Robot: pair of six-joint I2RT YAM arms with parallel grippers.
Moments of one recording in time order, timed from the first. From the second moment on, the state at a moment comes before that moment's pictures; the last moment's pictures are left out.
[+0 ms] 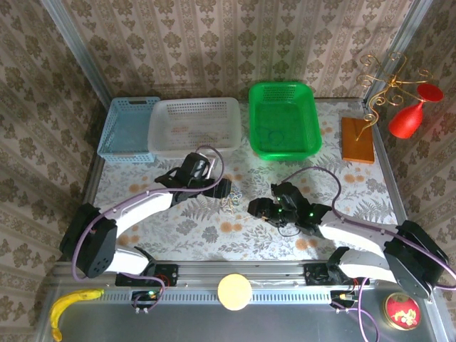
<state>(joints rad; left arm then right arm) -0.69 1.38 0.80 -0.27 0.07 -0.35 0.75 1.19 0.45 0.01 -0.22 1.12</state>
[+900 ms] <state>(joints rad) -0.73 1.52 0.86 -0.25 0.09 -0.27 0.78 1.40 0.49 0.12 -0.08 1.23</state>
